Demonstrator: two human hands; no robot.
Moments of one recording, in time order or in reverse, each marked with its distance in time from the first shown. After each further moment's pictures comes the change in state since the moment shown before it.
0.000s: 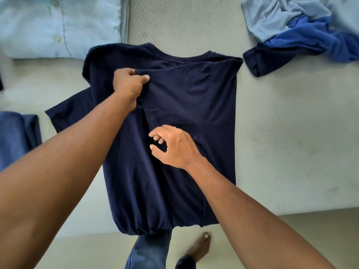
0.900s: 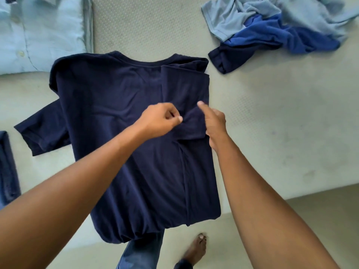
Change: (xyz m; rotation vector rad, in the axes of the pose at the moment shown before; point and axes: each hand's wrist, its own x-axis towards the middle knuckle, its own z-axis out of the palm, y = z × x) left_hand -0.128 -0.001 0.081 0.826 -0.588 0.432; right_hand -0.013 0.102 -0.116 0.788 0.459 1.040
